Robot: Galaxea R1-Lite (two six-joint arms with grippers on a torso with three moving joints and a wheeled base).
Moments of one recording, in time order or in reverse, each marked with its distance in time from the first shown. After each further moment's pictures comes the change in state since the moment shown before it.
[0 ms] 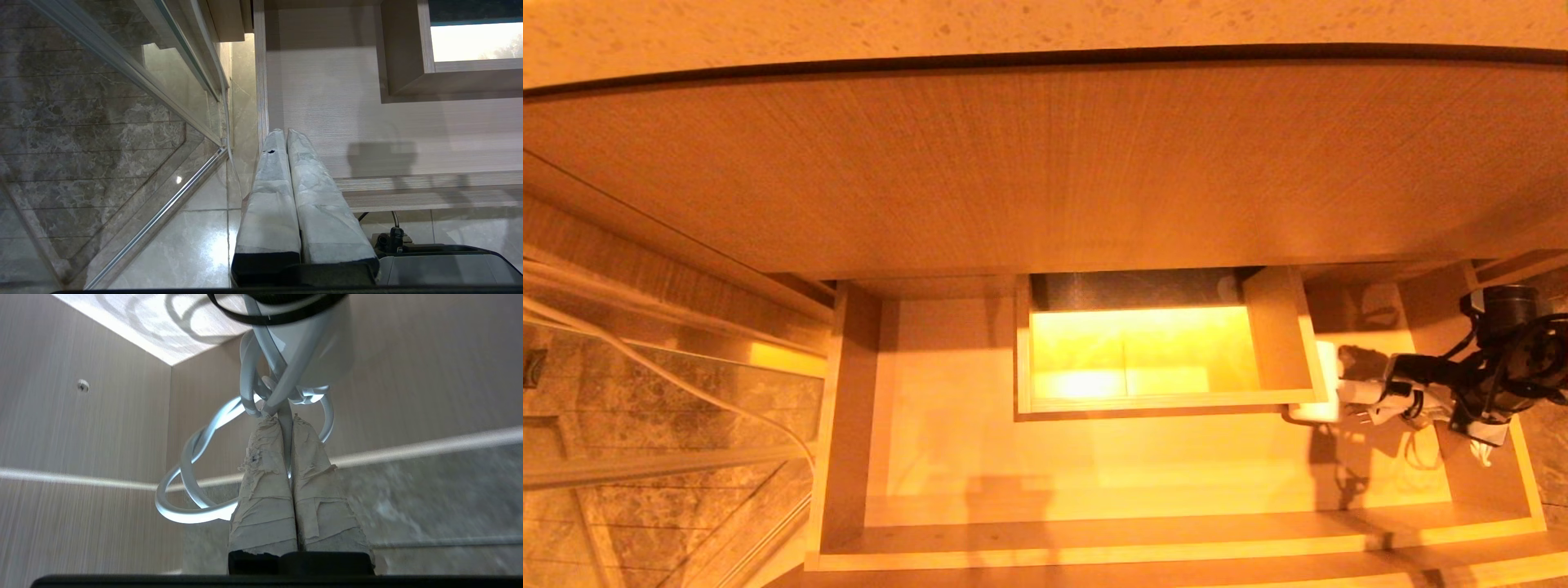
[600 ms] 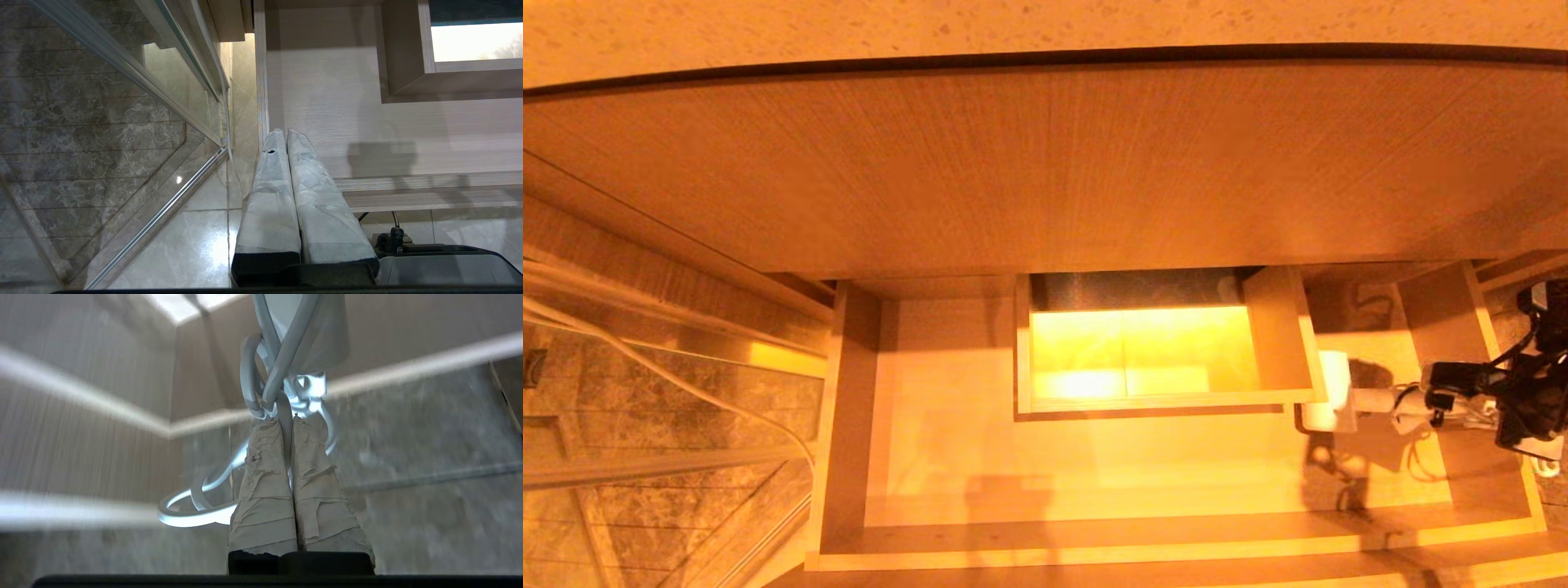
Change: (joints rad) left arm 0.000 0.000 0.000 0.000 0.000 0.000; right arm -0.026 -0.237 0.202 -0.002 0.031 -0.114
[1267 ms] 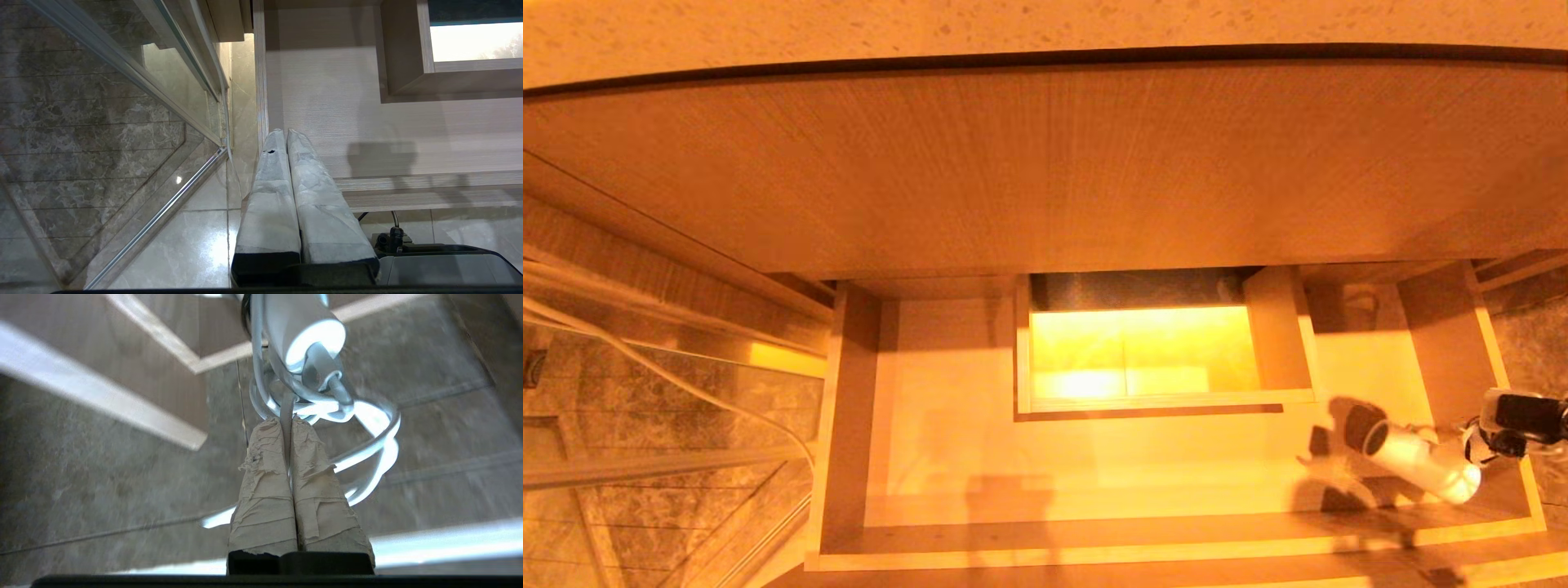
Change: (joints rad) left arm 0.000 0.000 0.000 0.000 0.000 0.000; right arm -0.010 -0.396 0.293 0.004 0.021 -0.052
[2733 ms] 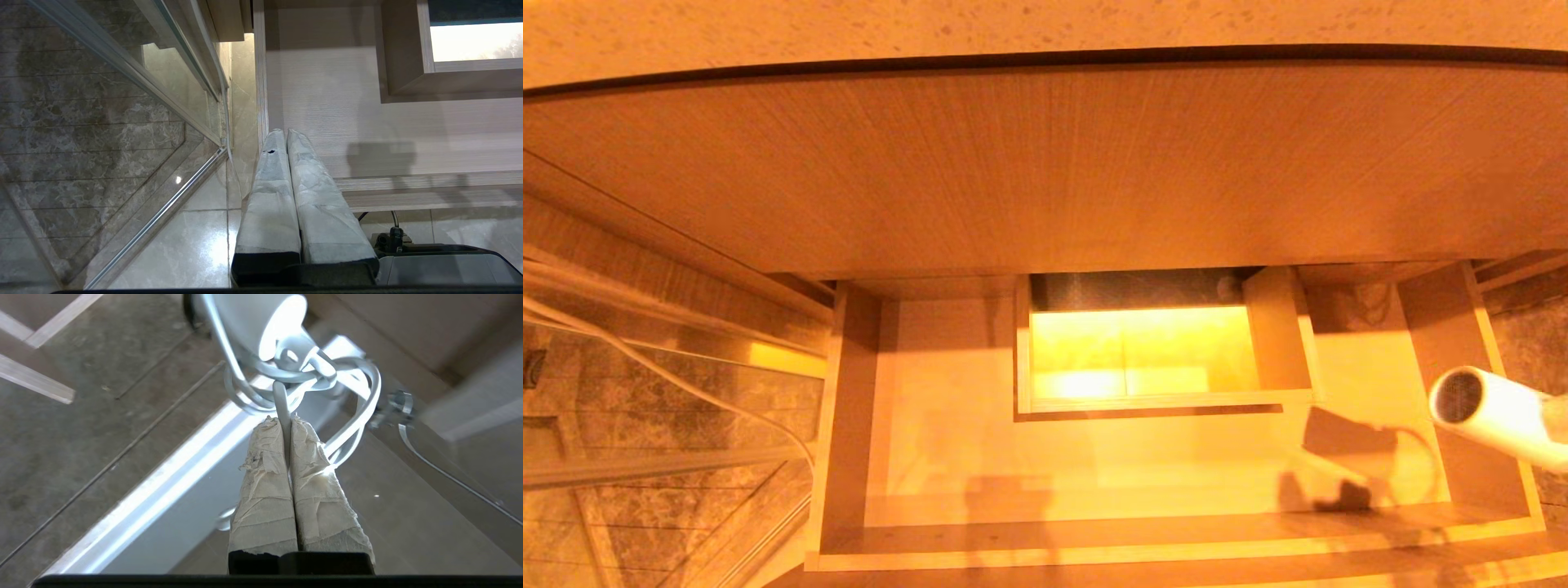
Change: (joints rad) left arm 0.000 0.000 0.000 0.000 0.000 0.000; right arm 0.047 -0.863 0.021 0.187 -0.018 -0.030
